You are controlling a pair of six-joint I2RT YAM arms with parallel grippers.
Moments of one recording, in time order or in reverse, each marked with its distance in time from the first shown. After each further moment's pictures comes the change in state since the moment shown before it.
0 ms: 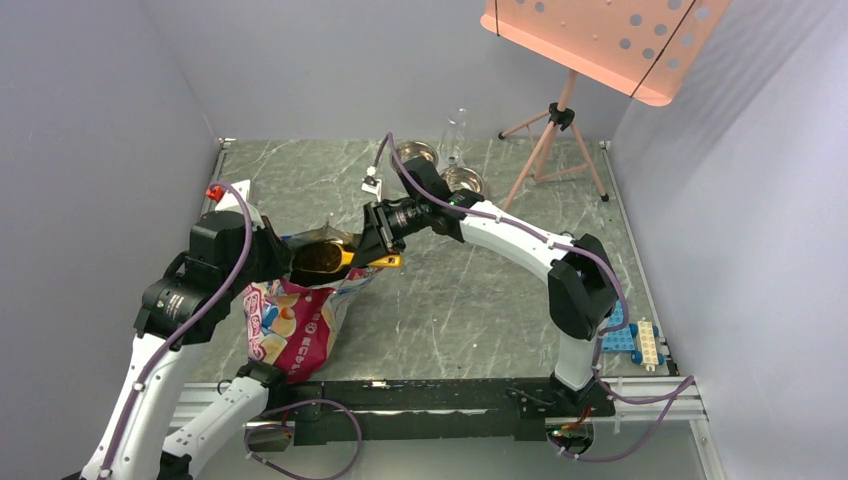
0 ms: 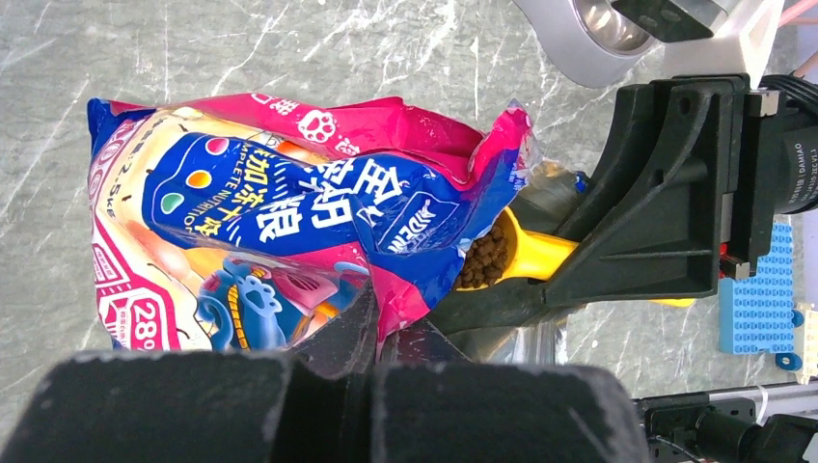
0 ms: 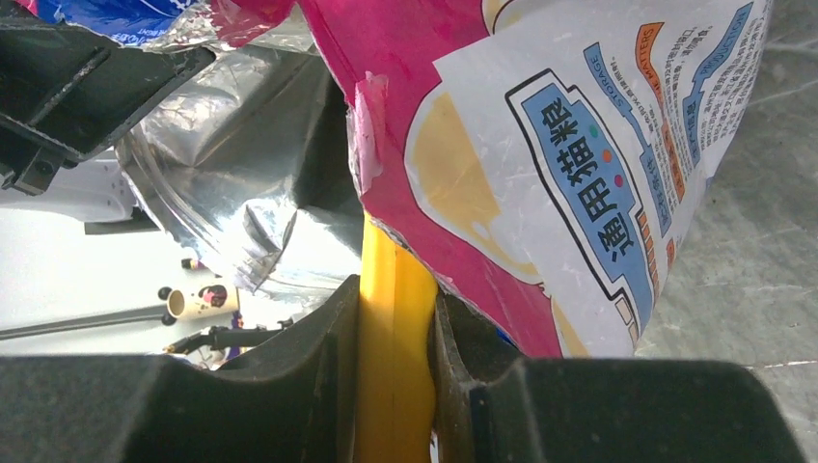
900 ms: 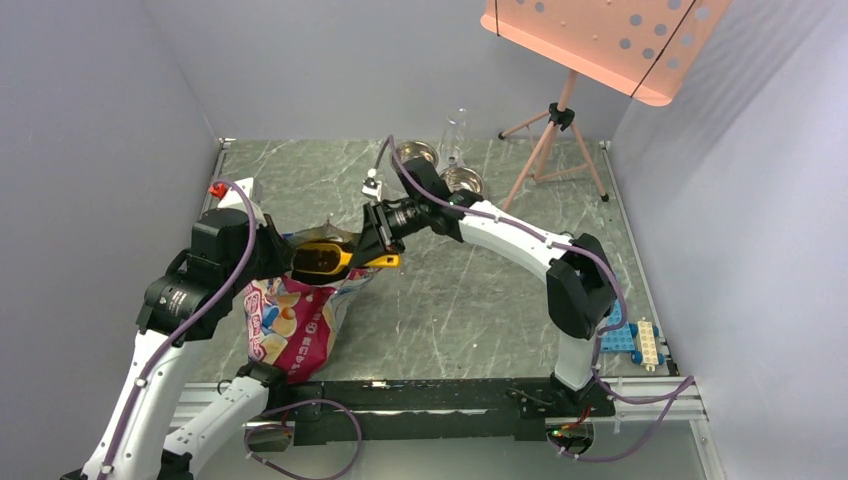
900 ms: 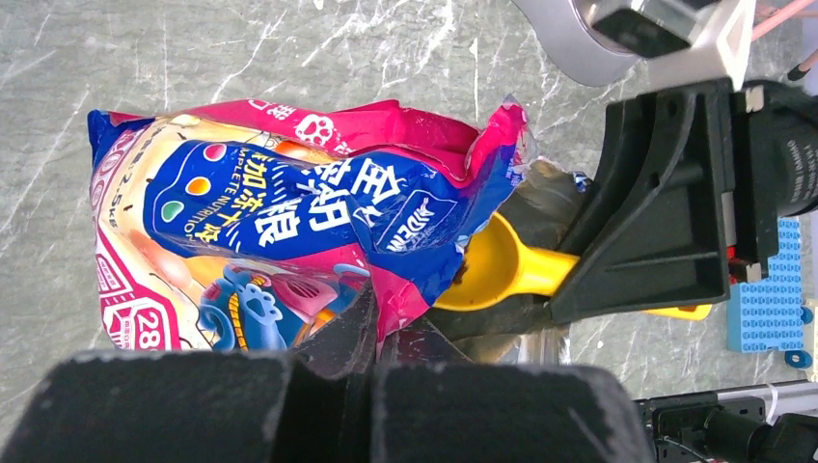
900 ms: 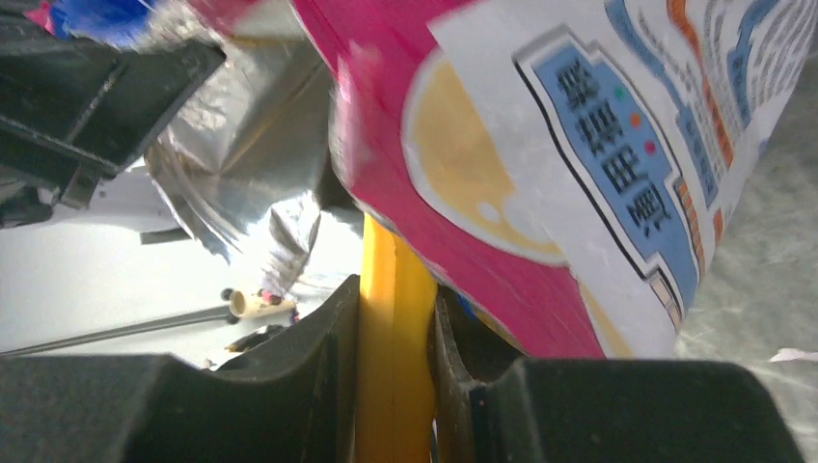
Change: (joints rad) left arm 0.003 0.011 -0.006 0.021 0.009 0.021; right arm -0.001 0.023 0.058 -0.071 -0.011 0.092
